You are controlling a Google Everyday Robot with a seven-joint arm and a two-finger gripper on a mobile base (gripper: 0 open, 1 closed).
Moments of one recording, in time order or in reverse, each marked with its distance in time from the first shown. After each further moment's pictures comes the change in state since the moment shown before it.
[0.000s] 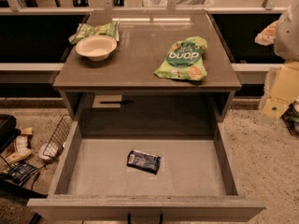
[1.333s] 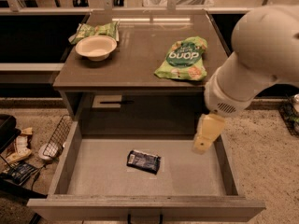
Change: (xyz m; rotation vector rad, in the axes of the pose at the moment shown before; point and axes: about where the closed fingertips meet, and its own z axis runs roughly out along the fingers) arm -0.047 0.031 0.149 -0.047 -0.035 0.056
